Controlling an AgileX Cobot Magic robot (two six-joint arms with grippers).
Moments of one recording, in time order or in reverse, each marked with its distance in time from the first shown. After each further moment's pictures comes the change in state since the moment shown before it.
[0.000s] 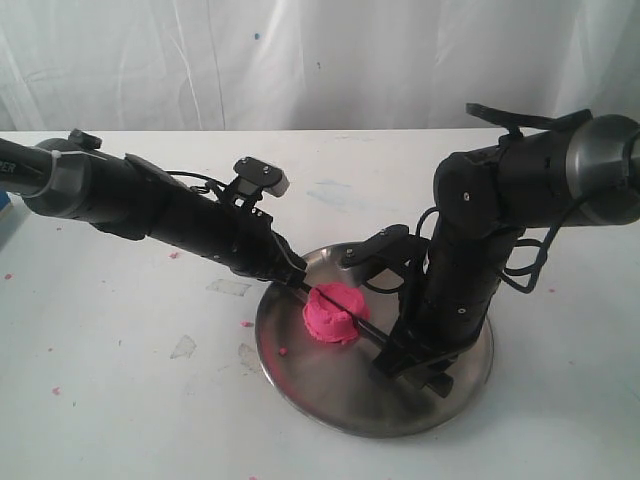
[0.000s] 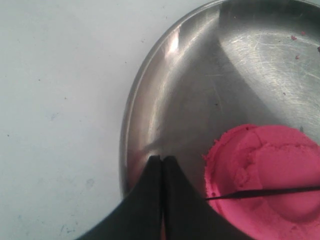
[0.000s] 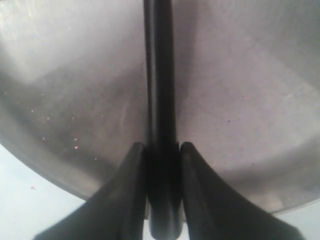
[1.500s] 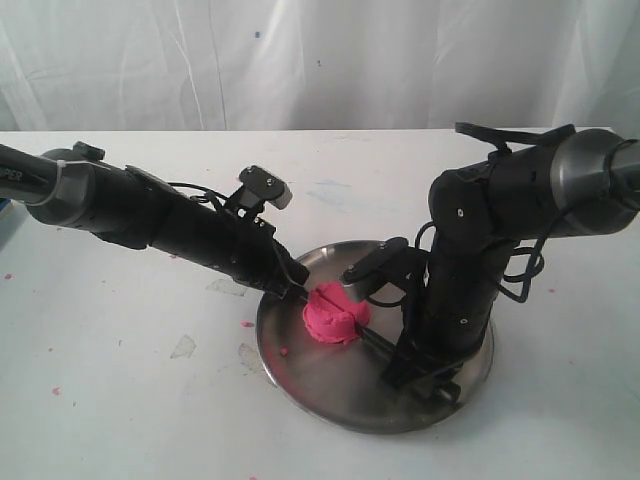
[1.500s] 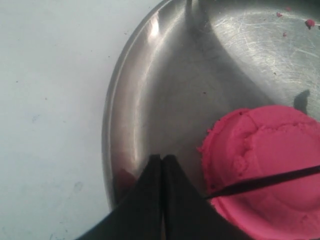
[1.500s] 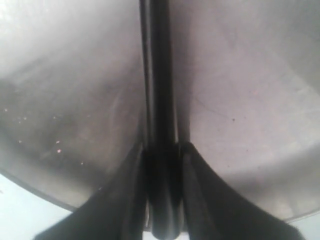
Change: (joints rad) left arm 0.002 0.034 0.023 -0.046 0.013 0.146; right arm 0.000 0.037 0.012 -0.044 -0.023 -0.010
